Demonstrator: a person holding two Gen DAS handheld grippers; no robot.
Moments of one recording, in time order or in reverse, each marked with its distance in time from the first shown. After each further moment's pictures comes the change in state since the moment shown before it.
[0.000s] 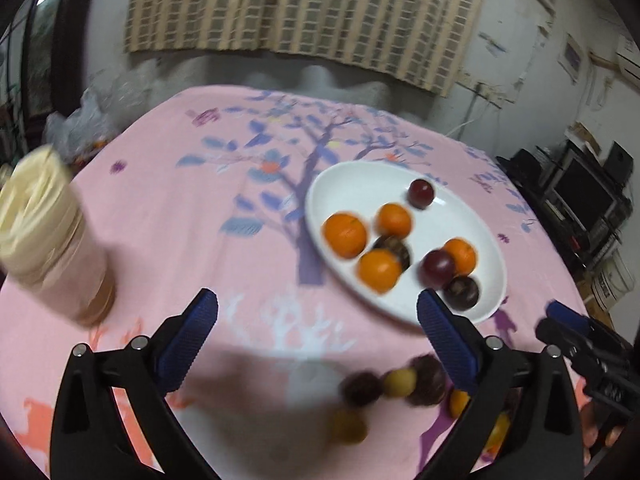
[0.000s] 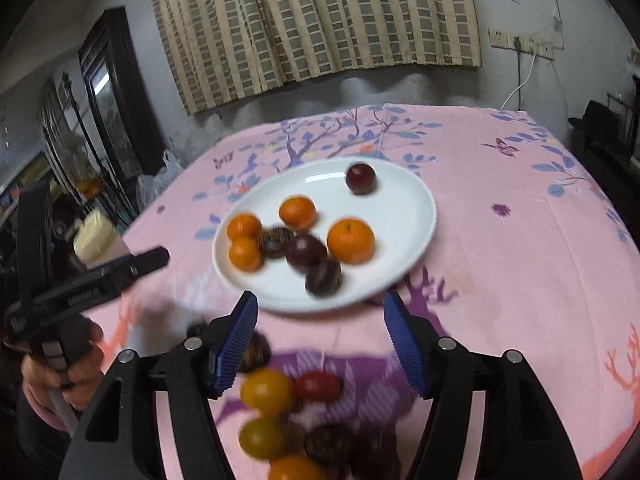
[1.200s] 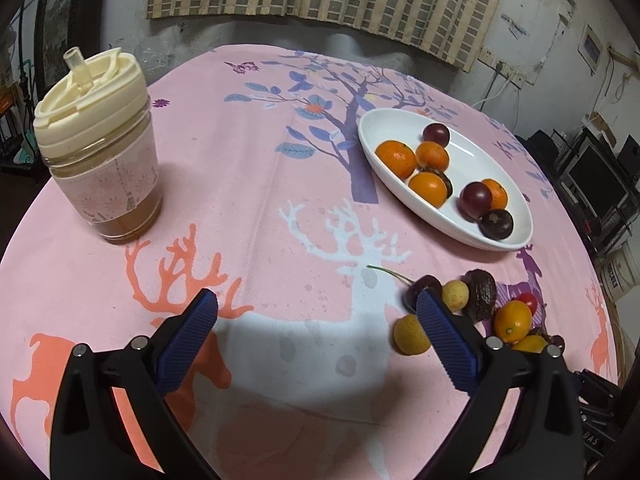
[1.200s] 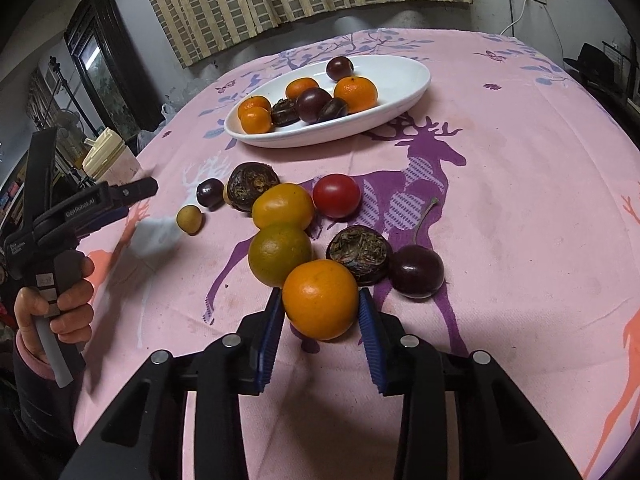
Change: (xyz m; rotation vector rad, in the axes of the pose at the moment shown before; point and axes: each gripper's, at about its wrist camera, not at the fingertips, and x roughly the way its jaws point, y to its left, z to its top) left arm -0.014 0.030 -0.046 -0.011 0.101 0.035; right arm -0.011 0.004 -0.081 0.089 0.152 0.047
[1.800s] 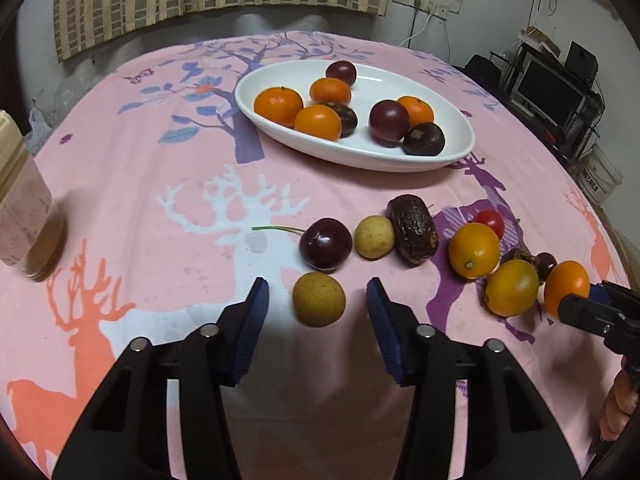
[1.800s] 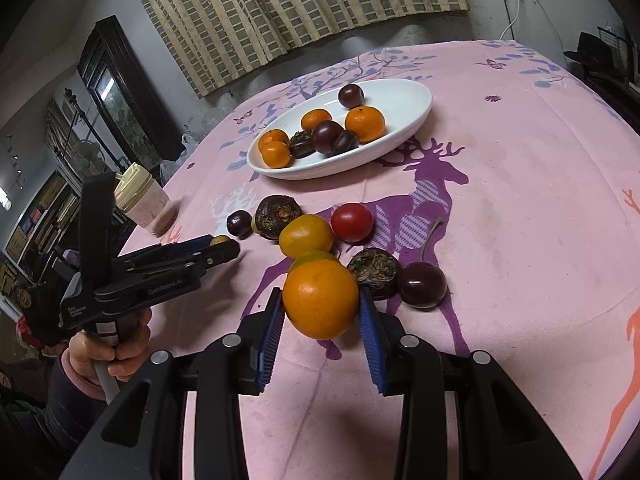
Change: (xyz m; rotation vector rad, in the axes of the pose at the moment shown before) left arm 0.029 -0.062 -0.023 0.281 0.084 -0.109; right arm -0.019 -0.003 0.002 0.047 -0.064 0.100
